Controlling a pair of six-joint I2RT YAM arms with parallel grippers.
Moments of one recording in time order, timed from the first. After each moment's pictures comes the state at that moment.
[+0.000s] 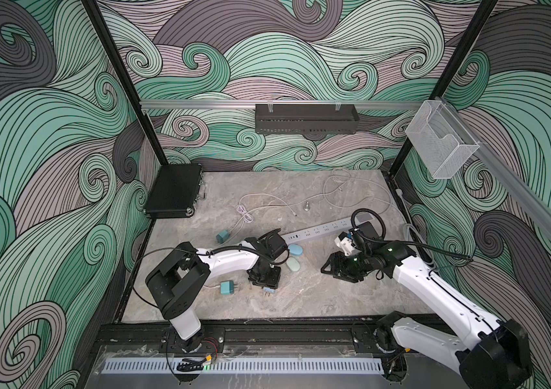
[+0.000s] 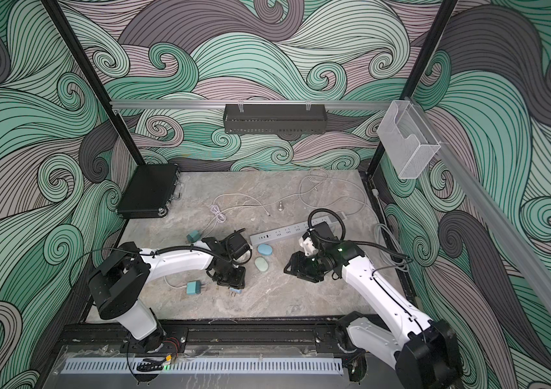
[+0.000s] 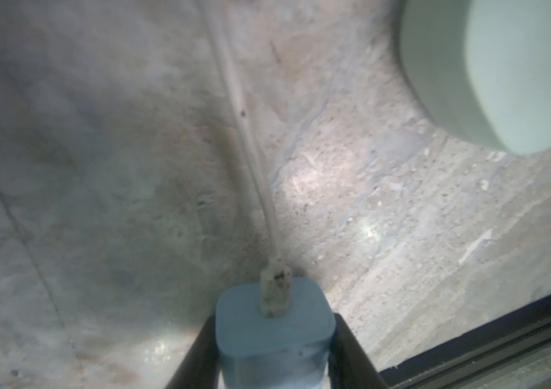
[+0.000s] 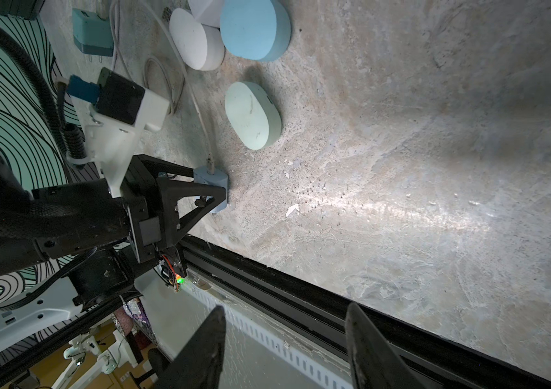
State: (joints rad) left arm -0.85 1.67 0.96 -0.73 0.17 -0.59; right arm 0.46 1.08 0.79 -0.89 -0.50 0.61
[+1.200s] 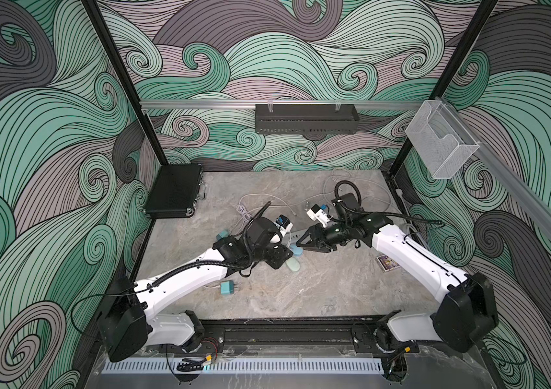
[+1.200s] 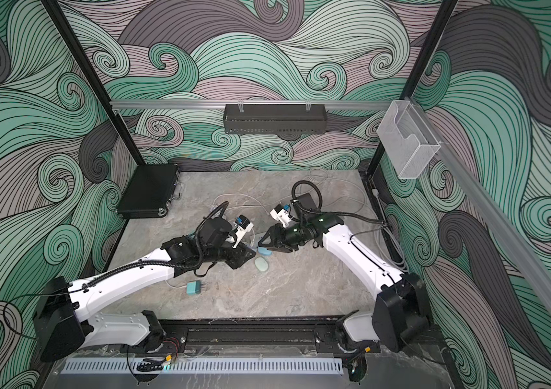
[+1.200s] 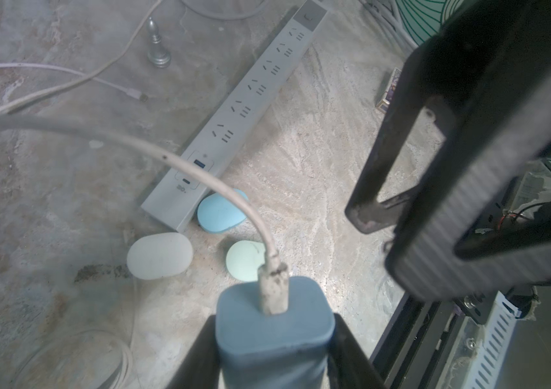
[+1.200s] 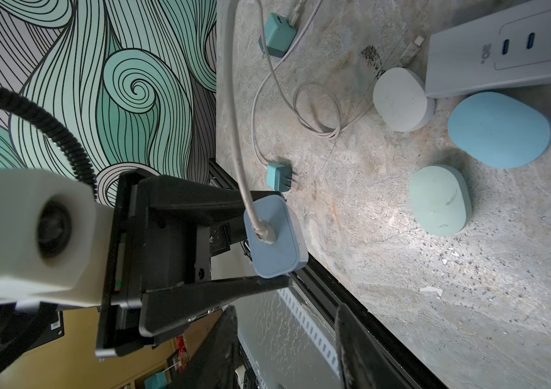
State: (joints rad) left arm -0.85 1.28 0.95 -0.42 0.12 -0.21; right arm 0.50 1.40 1.12 -0.73 -0.82 0.52
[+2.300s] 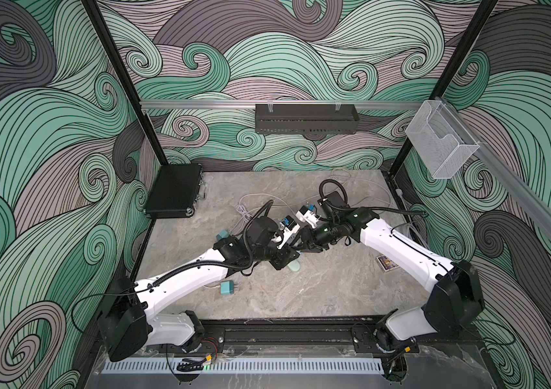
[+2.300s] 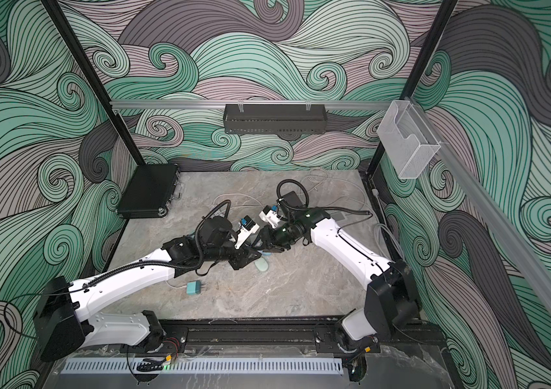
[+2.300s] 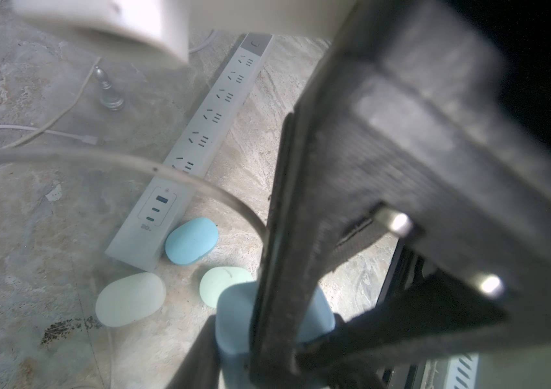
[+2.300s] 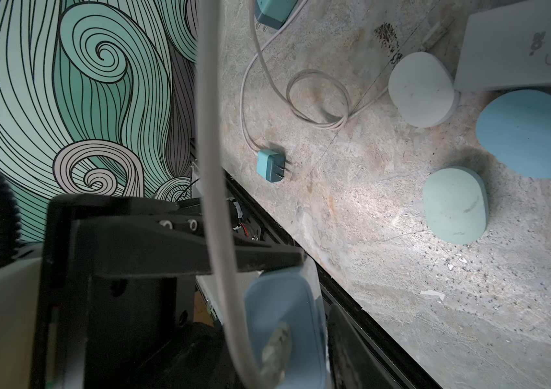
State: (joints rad) left arm -0.85 1.29 0.95 -0.35 0.20 -0.13; right arm 0.59 1.49 1.21 -0.79 -0.76 0.47
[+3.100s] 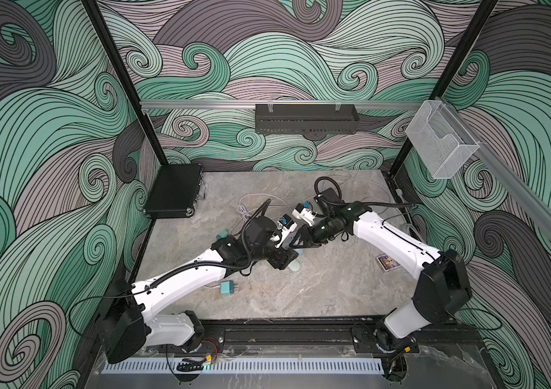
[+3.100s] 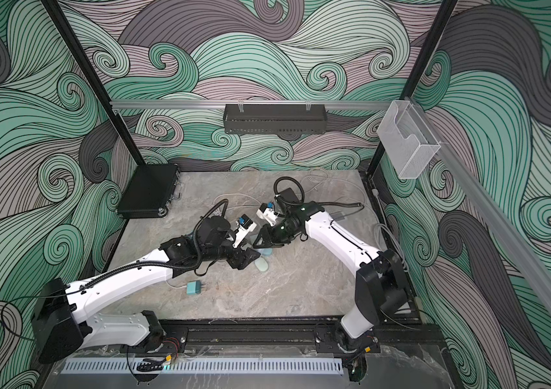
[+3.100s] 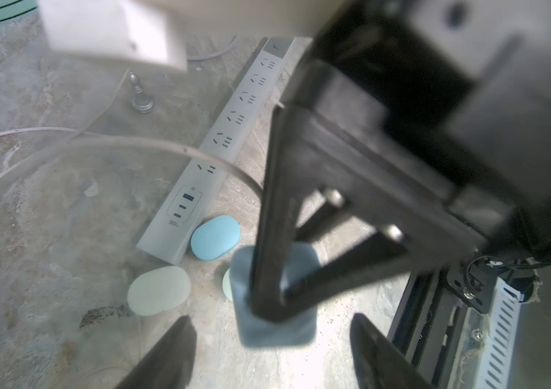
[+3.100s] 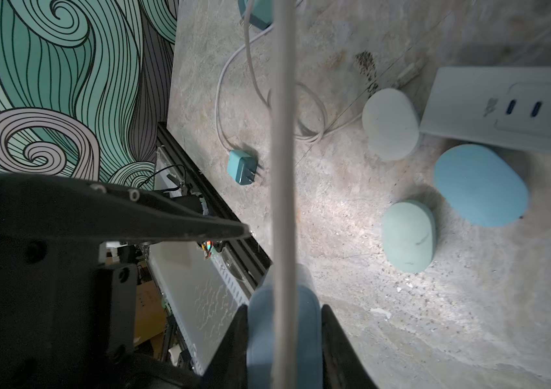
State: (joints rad) left arm -0.85 1.23 0.95 -0.39 0.14 -0.13; right arm 0.53 1.61 1.32 -0.86 -0.70 0.19
